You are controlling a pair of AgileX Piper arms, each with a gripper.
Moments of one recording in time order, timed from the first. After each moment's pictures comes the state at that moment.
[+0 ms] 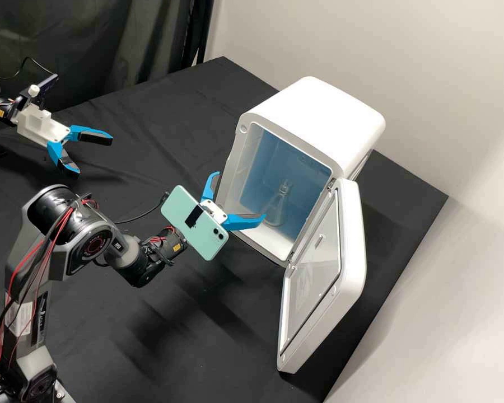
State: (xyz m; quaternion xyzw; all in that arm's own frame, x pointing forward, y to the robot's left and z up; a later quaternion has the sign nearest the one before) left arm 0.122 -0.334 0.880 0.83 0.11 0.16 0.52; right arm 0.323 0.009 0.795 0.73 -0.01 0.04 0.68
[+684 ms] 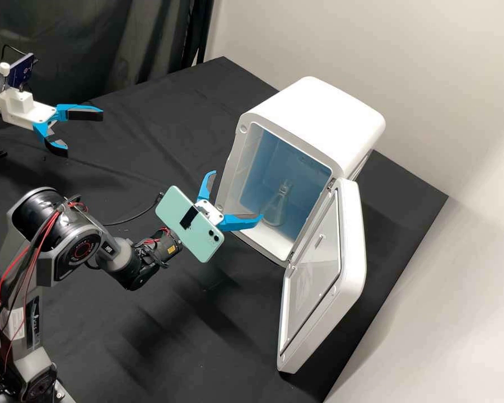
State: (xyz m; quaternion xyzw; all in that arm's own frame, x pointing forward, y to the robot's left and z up) left arm 0.117 -0.378 0.886 0.85 0.02 0.19 0.50; right arm 0.309 0.016 0.802 0.73 -0.01 0.05 0.68
